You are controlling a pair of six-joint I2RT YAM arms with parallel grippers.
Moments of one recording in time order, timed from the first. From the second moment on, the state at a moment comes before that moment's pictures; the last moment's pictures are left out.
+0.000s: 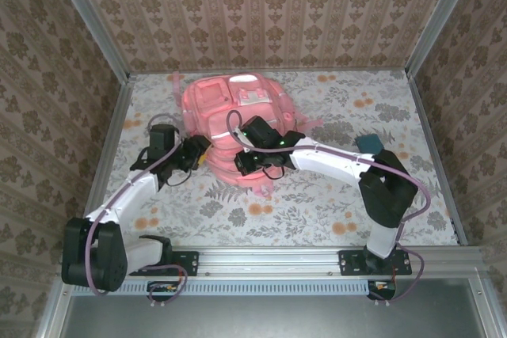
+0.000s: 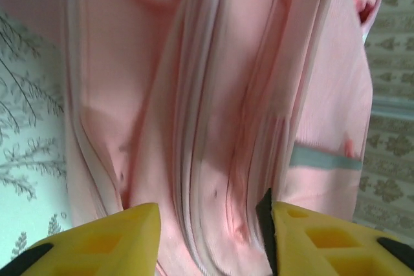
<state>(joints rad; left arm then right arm) -0.23 1.17 0.63 -0.17 0.44 -1.11 0.83 1.80 1.35 -0.45 -0.20 0.40</state>
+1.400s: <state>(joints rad) -0.29 1.21 0.63 -0.17 0.42 -1.09 0.70 1.68 1.30 -0.66 0.10 0.39</state>
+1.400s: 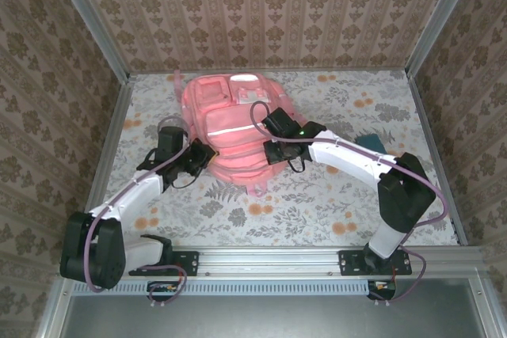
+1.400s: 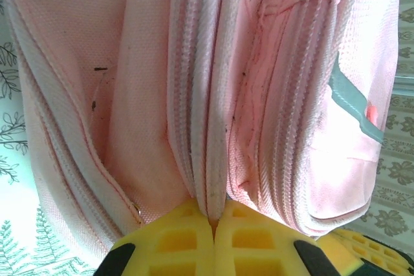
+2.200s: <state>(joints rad) -0.19 1.33 0.81 -0.28 0.36 -0.92 0.82 1.68 1.22 -0.51 -0.19 0.50</state>
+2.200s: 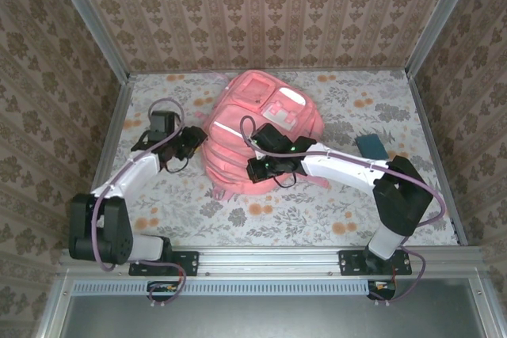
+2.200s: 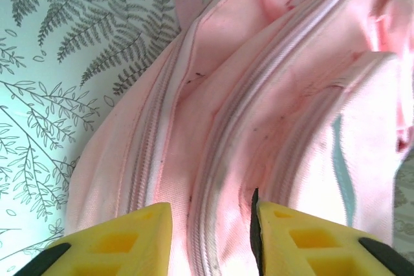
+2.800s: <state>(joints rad) -0.29 1.29 0.67 -0.12 0.48 -1.10 0.82 1.69 1.23 -0.52 -0.19 0.52</state>
